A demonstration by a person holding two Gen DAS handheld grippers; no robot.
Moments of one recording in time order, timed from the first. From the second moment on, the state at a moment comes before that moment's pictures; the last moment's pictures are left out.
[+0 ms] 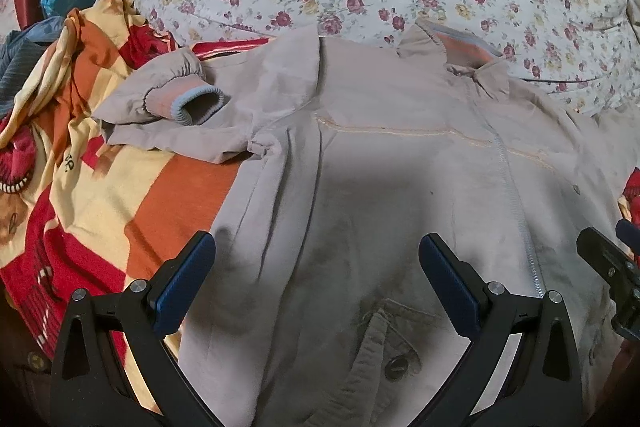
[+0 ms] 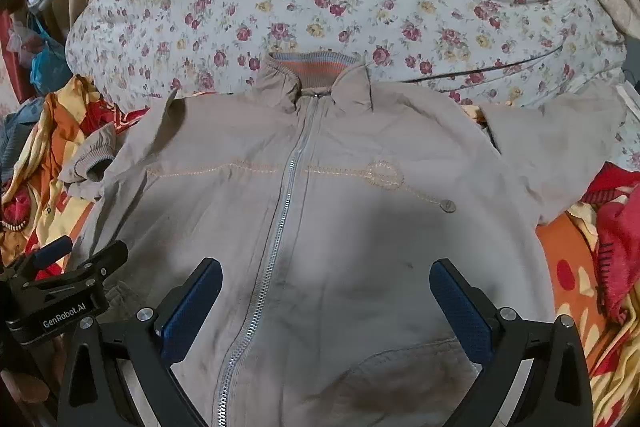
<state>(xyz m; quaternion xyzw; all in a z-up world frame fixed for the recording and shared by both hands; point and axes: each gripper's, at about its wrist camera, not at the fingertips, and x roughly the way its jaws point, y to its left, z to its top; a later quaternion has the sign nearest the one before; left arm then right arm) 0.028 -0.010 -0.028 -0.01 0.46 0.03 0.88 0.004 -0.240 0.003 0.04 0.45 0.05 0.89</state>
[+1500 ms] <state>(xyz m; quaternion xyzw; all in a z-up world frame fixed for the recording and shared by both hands) 0.049 0.043 -0.017 -0.03 0.46 0.08 0.88 0.012 -0.222 -0.011 0.03 0.47 0.07 0.88</state>
